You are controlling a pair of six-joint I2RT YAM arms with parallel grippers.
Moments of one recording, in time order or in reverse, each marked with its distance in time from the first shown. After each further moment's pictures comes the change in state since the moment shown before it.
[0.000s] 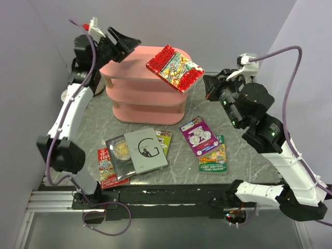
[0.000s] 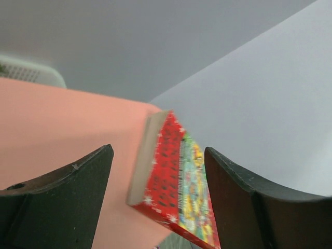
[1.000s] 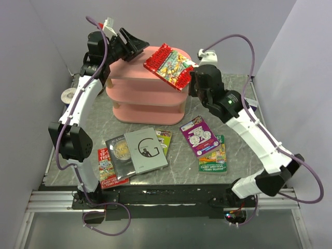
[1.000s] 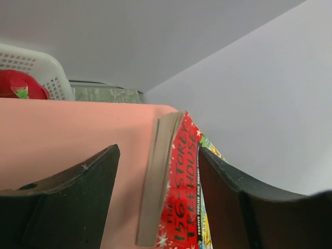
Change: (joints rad) left arm -0.035 0.218 0.158 -0.053 0.046 0.024; right arm -0.133 0.291 0.049 -0.199 0.009 0.036
